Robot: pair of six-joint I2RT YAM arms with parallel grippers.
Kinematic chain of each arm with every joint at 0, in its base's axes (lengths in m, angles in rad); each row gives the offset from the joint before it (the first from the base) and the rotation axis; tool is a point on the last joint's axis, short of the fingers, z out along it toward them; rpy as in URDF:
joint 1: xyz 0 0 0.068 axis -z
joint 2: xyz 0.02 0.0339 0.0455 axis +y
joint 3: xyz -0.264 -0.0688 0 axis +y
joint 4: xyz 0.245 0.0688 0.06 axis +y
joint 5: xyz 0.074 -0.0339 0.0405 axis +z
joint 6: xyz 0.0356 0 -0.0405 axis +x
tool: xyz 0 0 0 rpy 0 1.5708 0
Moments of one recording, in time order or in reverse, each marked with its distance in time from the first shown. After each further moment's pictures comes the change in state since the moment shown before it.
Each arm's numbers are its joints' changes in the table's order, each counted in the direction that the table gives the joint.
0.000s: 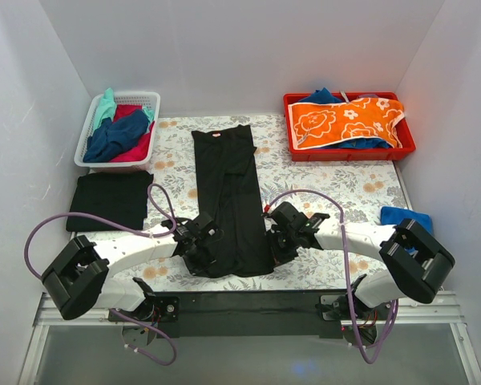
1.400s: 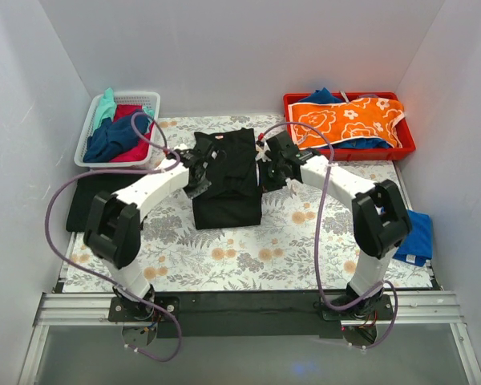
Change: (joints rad) left arm -0.315 0.378 -0.671 0.167 0.484 0.217; right arm 0.277 0.348 -0.685 0.165 -0.083 -0.254
